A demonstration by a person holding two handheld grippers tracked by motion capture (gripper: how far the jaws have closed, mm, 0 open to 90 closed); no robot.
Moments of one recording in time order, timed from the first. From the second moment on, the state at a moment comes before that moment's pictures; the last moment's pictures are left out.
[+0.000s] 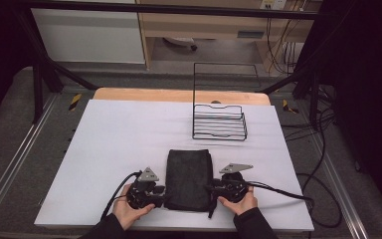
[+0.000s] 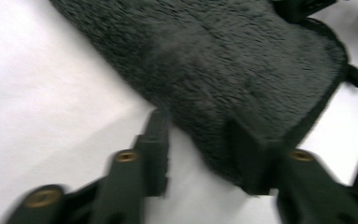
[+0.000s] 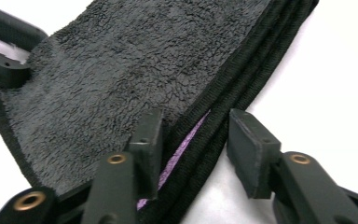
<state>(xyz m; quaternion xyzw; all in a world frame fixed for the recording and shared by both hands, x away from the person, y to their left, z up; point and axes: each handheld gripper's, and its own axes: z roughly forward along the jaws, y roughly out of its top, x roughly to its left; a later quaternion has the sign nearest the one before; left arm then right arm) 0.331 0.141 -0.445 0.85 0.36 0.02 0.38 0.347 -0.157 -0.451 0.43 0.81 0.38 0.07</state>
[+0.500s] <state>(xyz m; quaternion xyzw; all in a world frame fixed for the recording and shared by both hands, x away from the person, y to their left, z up) 0.327 0.142 -0.437 0.85 0.39 0.00 0.37 0.351 -0.154 -0.449 0.43 0.81 0.39 0.04</state>
